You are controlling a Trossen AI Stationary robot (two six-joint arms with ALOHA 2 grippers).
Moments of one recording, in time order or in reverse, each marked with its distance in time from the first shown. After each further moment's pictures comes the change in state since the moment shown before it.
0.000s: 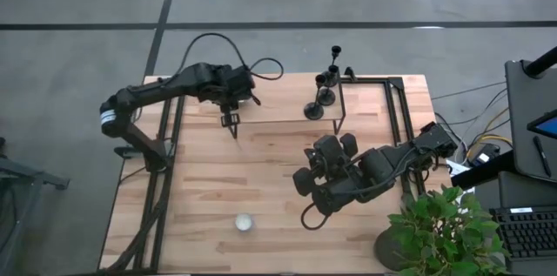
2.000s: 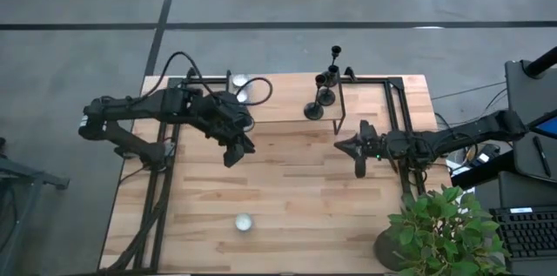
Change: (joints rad) left arm -0.360 -0.172 -0.014 0.305 0.504 -0.648; right arm -0.311 -1.138 -1.851 1.658 -0.536 -0.869
